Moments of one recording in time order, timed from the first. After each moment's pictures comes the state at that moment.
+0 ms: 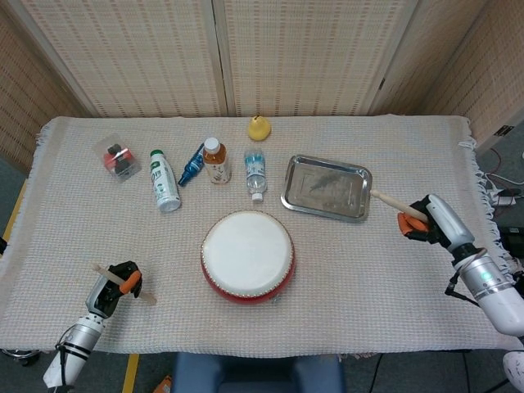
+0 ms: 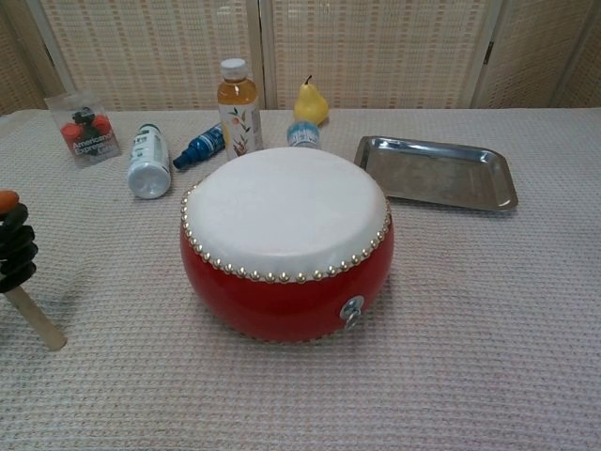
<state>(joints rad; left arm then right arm) -0.31 -1.46 0.00 -1.38 1.50 1.17 -1.42 0.45 -0.82 0.25 -1.82 -1.29 0.87 0.73</state>
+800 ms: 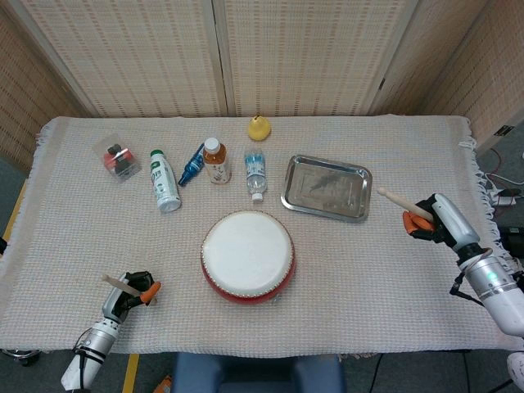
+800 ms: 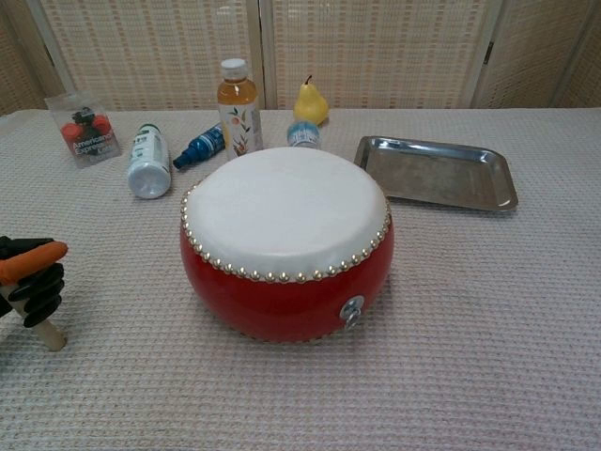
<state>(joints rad) -0.31 -1.56 0.01 -1.32 1.49 1.16 -1.24 0.44 -0.81 0.24 -1.81 -1.30 0.88 0.76</state>
